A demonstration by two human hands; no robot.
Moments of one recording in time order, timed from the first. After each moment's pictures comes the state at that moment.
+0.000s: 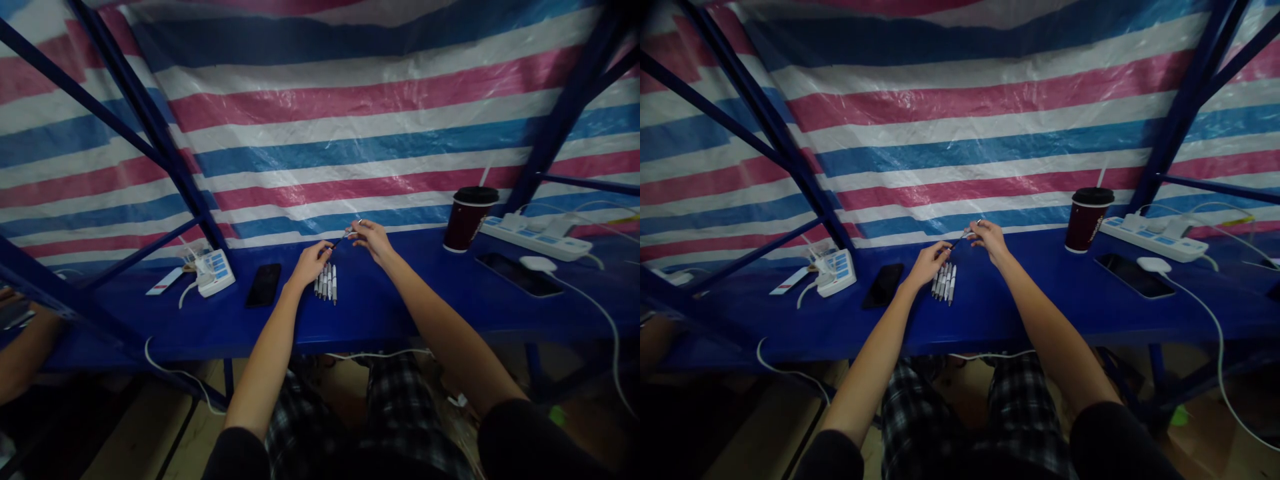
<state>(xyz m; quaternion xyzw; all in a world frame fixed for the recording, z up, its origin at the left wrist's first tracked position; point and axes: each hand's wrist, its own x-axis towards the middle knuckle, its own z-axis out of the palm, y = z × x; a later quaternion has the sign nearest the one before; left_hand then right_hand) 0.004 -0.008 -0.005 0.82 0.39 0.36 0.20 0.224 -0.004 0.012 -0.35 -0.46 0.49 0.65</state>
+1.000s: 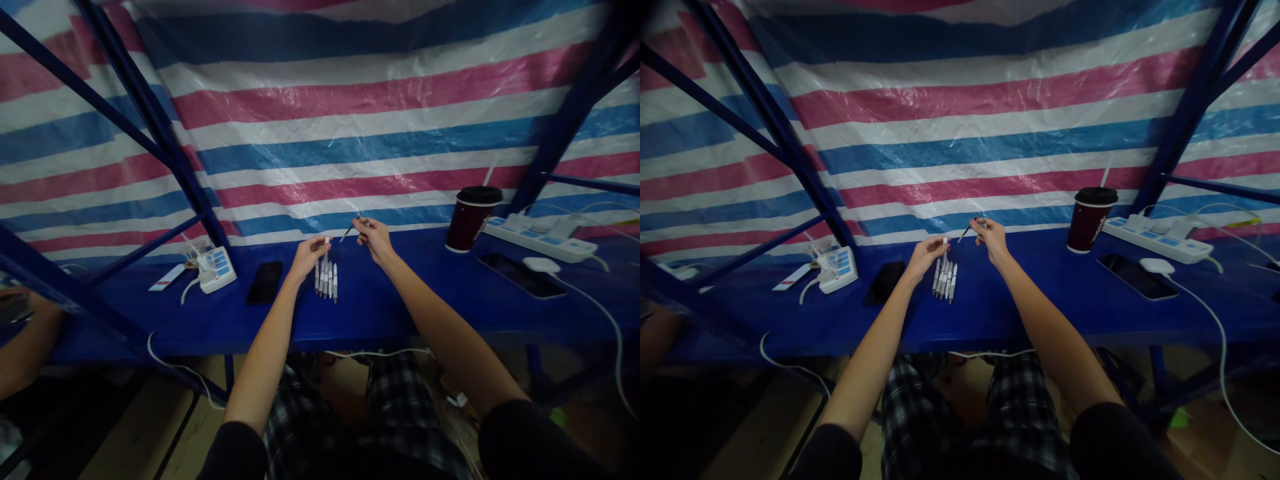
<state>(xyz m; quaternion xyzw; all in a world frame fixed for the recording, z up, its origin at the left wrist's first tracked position) 0.004 -0.001 -0.001 0.68 0.34 0.49 0.42 0.218 -0.004 0.010 -0.33 -0.47 0.43 0.70</state>
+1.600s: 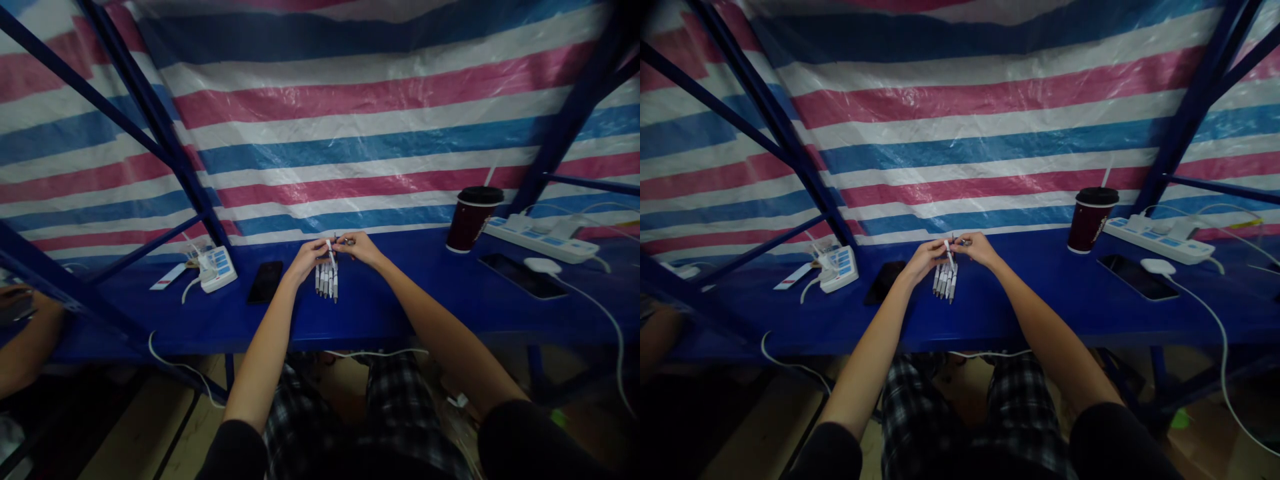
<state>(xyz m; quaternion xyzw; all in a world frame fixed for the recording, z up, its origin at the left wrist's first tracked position) 0.003 -0.008 0.005 0.59 0.32 0.44 0.60 0.204 -0.011 0.001 -0.41 -0.70 0.34 0.48</state>
